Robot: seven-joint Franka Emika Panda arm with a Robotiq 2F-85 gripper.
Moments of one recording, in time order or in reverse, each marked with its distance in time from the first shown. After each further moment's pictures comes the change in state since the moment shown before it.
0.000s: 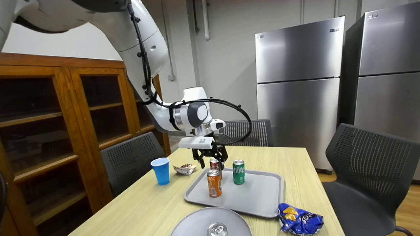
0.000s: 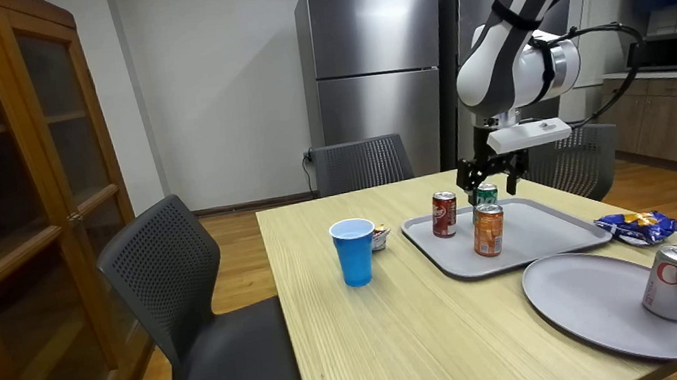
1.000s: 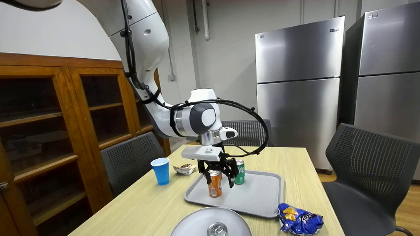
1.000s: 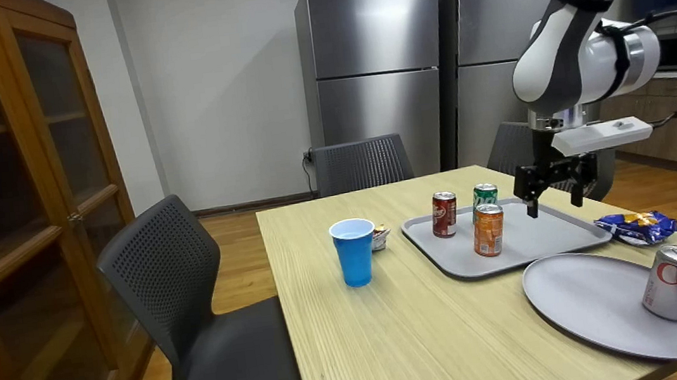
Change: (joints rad) arm -0.071 -0.129 -0.058 -0.229 0.000 0.009 -0.049
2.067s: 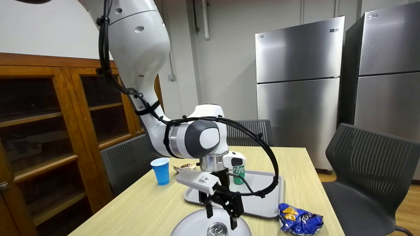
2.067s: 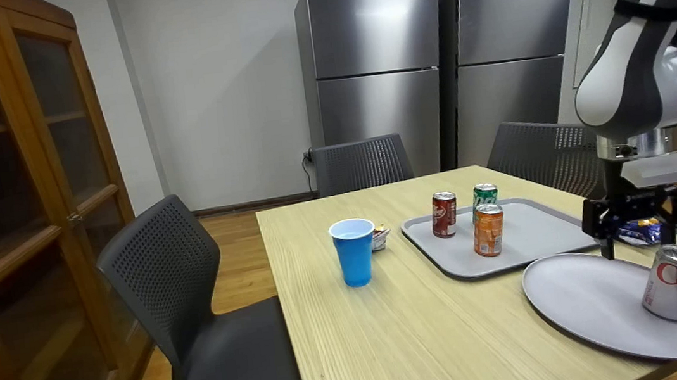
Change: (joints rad) arm -0.003 -0.044 -0.123 -0.218 -0.001 0.032 0.090
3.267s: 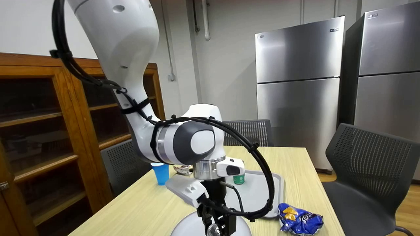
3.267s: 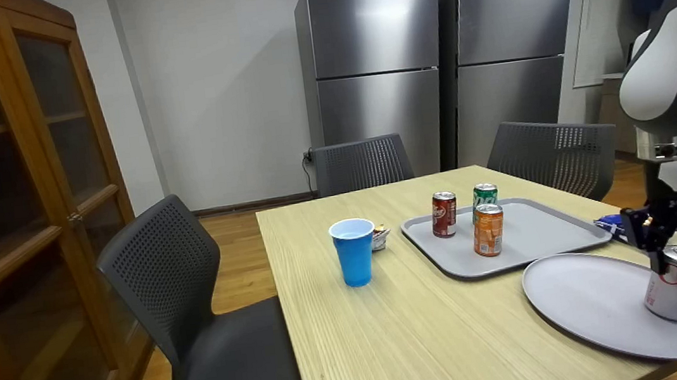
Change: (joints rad) arm 0.006 -0.109 -0.072 -0.147 -0.065 0.014 0.128
